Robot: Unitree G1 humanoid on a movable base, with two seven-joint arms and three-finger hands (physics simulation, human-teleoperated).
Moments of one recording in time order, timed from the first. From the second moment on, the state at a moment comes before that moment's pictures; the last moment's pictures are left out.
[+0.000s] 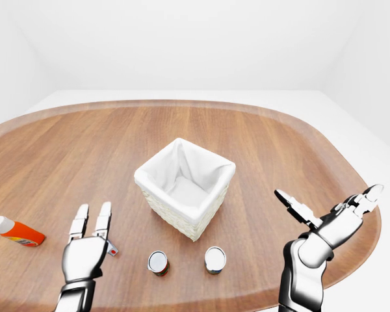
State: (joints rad) left arm 0.34 0.12 0.00 0.06 1.51 0.09 0.44; right arm 0.05 -0.05 -0.46 -0.18 0.08 -0.04 -0.52
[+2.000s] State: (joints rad) left arm -0.32 0.23 -0.14 1.23 1.25 0.09 0.52; right arm 0.04 -0.05 -0.46 -0.17 0.07 -0.04 -0.52
